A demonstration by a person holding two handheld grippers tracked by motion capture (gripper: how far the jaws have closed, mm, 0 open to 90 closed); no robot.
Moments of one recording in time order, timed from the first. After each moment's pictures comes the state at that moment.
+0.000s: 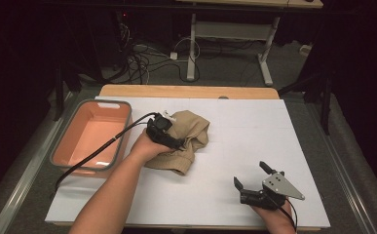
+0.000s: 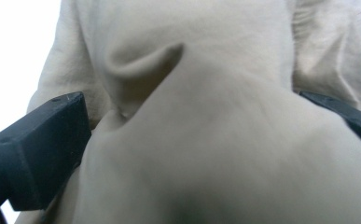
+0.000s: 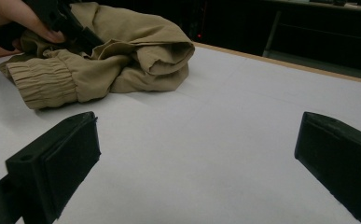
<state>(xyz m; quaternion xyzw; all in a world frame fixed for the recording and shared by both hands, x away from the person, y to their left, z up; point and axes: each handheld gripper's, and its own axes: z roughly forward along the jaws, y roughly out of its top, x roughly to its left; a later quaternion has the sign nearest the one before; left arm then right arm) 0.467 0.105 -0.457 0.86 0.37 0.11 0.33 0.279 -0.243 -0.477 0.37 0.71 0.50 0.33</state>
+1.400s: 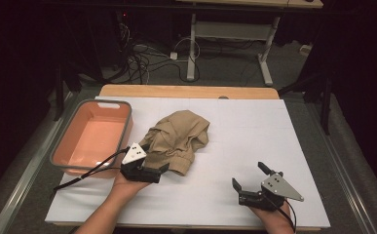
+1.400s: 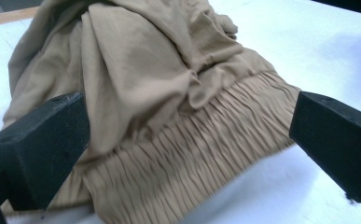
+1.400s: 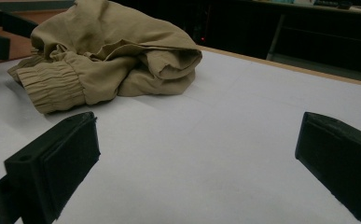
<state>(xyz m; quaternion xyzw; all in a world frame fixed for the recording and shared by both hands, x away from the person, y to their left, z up) 0.339 0.165 -0.484 0.77 0.34 0.16 0.51 0.276 -0.239 -0.476 0.37 0.71 0.51 0.33</state>
